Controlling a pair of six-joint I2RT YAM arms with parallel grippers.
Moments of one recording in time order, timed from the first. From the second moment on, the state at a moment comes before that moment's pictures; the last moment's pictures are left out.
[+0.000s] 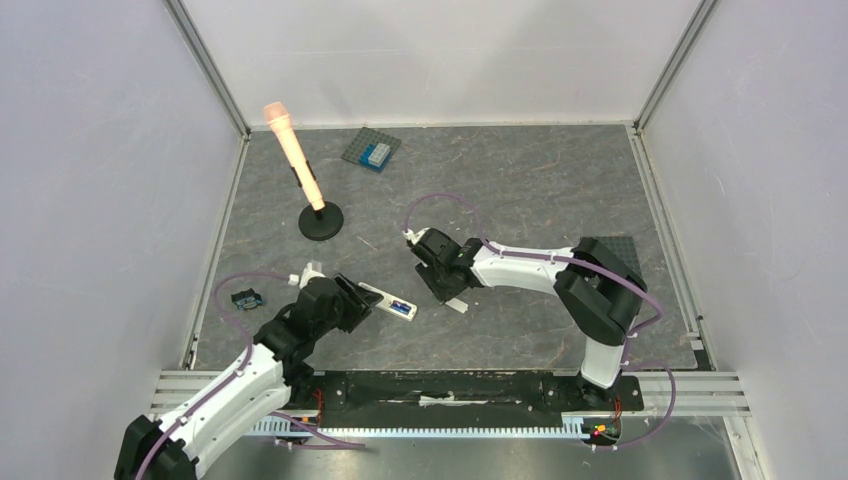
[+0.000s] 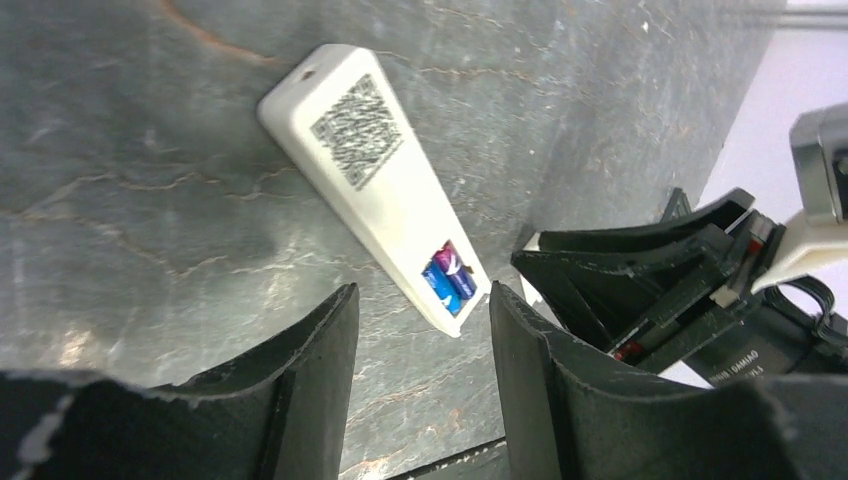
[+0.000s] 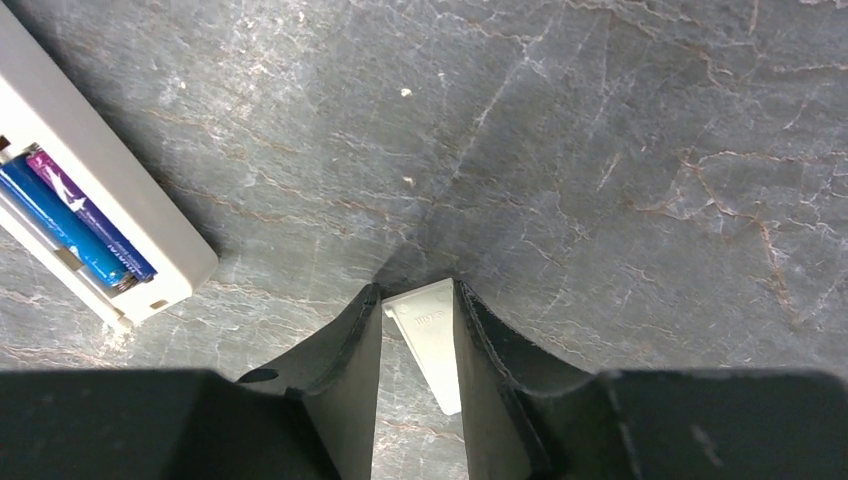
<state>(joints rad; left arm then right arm) -0.57 0.59 0.20 -0.31 -0.08 -1.30 0.94 1.83 1.14 -0.46 0.12 0.28</state>
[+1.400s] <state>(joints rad) -0.57 0.88 0.28 0.08 0.16 -0.99 0.82 1.80 1.10 -0.45 0.18 0.45</state>
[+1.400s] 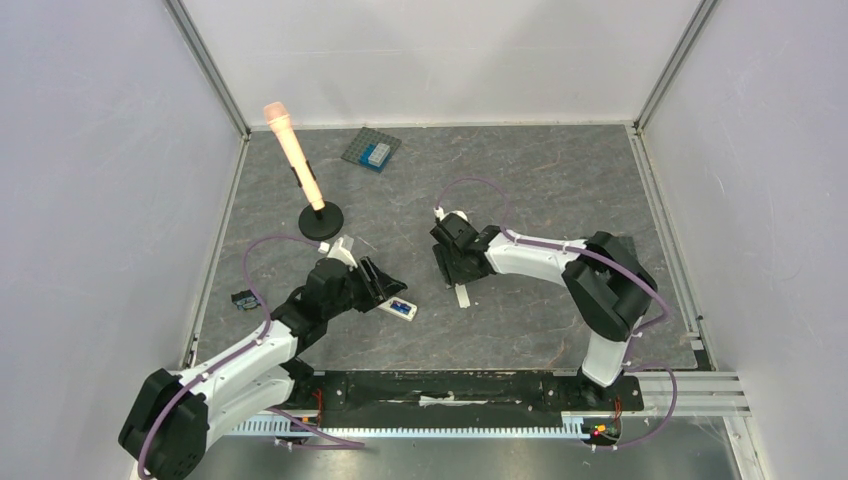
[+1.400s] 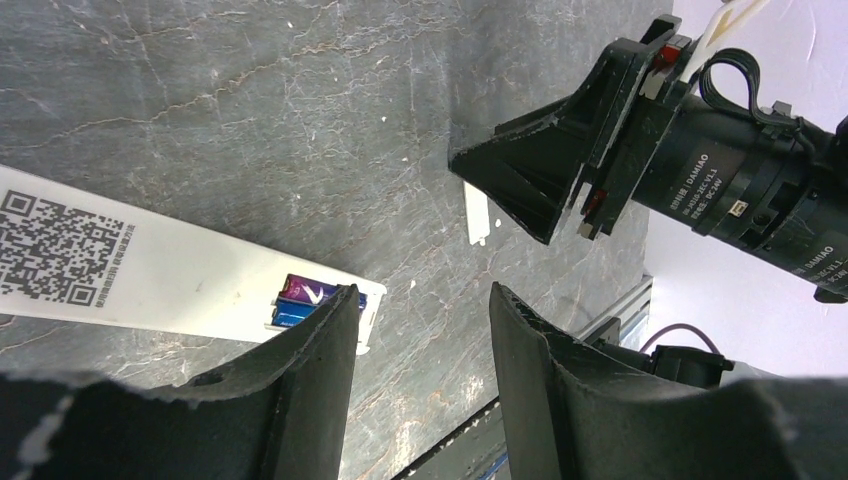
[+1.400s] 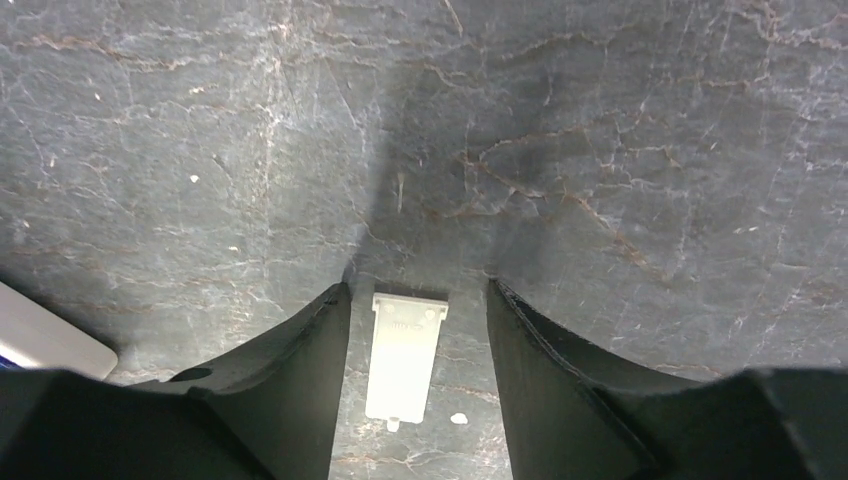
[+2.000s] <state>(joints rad) -0.57 0.91 0.28 0.10 0.16 -0.98 0.82 1.83 1.14 -0.47 0.19 0.44</state>
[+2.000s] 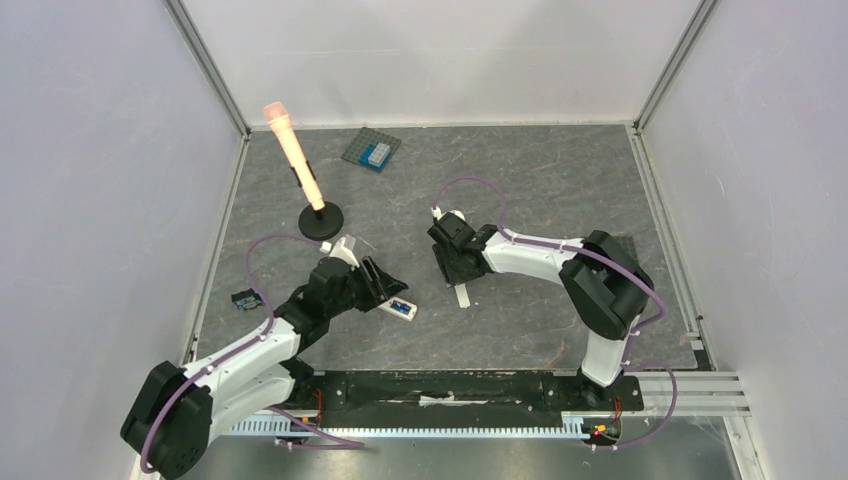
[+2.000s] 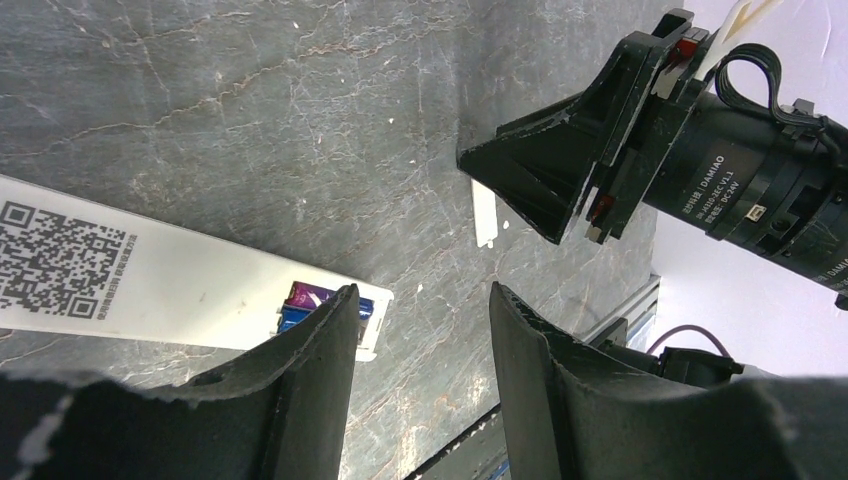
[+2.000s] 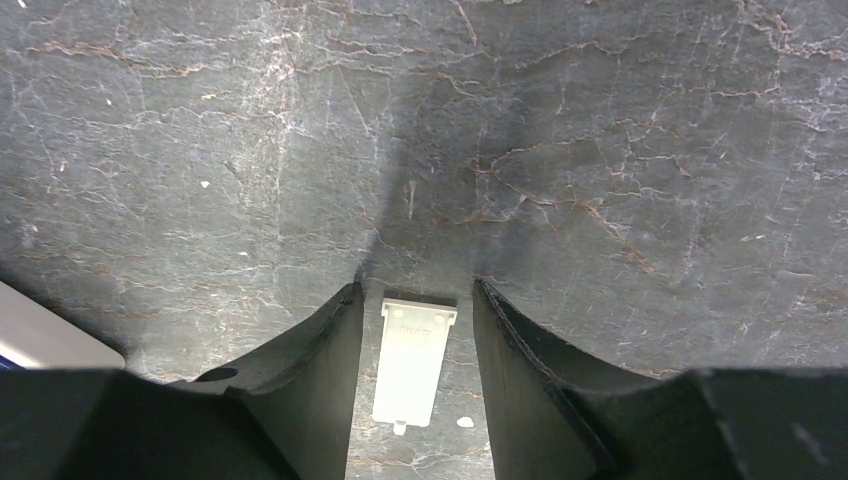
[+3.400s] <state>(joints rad) -0.57 0.96 0.28 0.15 0.20 -0.95 0.83 1.83 1.15 -0.51 0.20 0.52</state>
